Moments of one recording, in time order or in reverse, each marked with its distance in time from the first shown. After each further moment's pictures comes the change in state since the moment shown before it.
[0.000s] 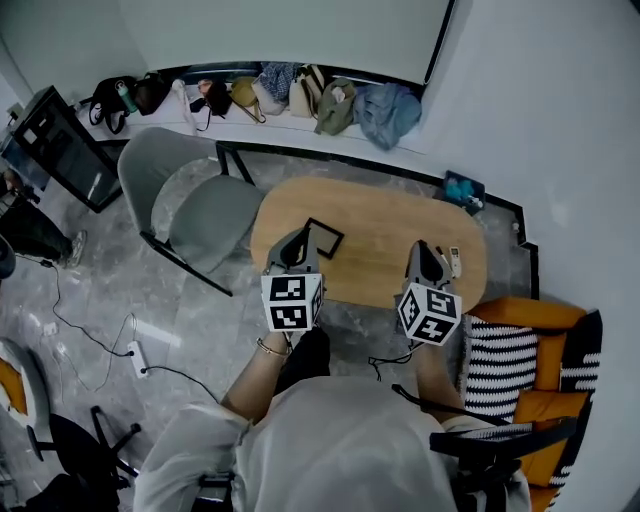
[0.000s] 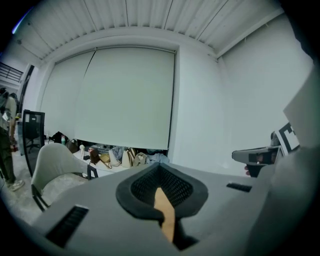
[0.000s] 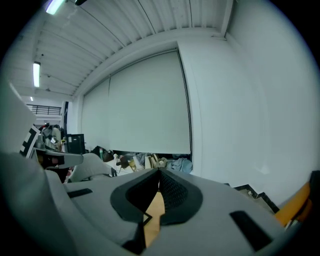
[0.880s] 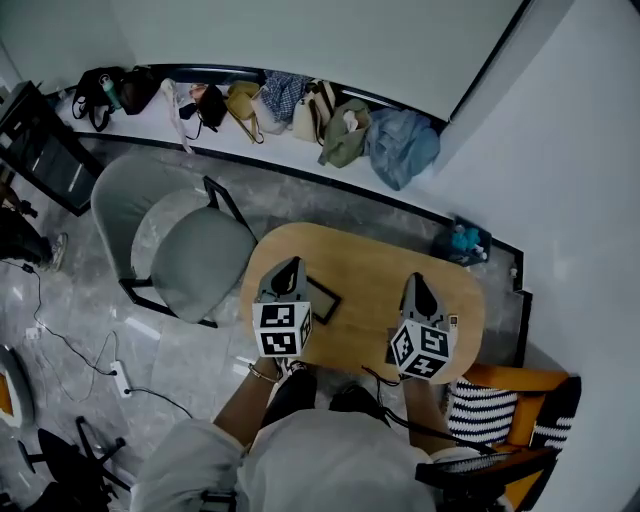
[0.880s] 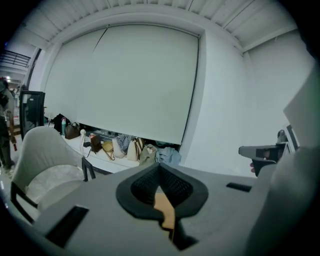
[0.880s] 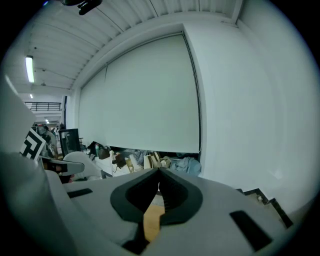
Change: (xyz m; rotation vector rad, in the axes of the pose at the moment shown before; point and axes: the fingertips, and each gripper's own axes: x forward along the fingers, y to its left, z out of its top) left arm 0.196 0.119 0.008 -0.131 0.125 0.049; right arm 0.224 0.009 0.040 -0.026 0.075 0.022
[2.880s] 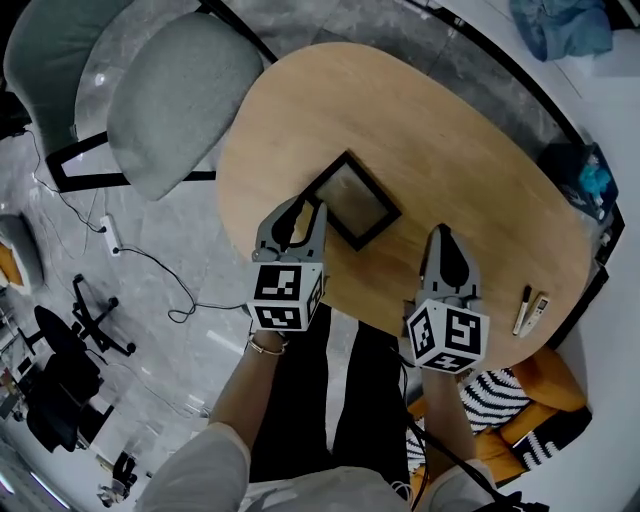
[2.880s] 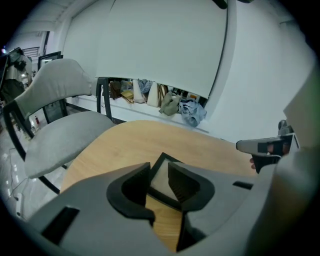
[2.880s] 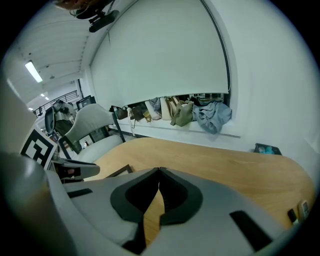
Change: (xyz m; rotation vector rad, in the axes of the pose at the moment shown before) left arm 0.112 0.067 -0.343 -0.139 0.346 0.204; right arm 0.145 0.021 -0.336 -0.018 0.389 0.291
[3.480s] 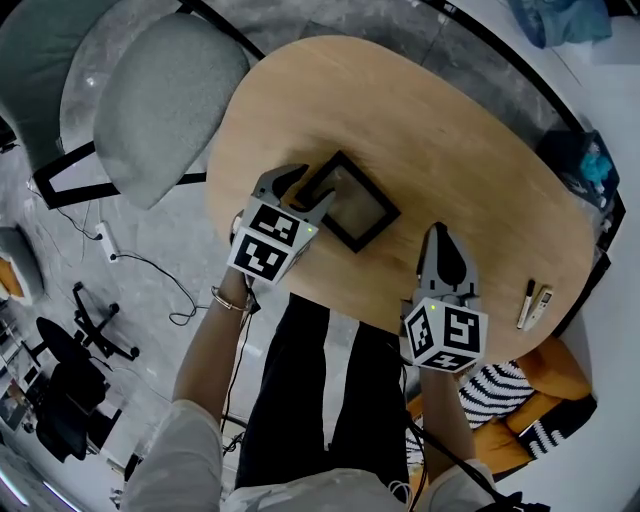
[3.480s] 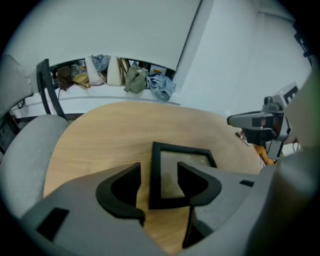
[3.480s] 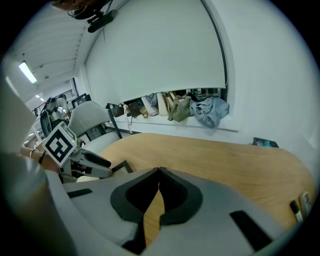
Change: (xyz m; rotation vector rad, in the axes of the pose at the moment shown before) left arm 0.062 0.000 -0.017 0.338 0.284 -0.329; right arm 0.011 -0.002 -0.013 0.033 0.039 -0.029
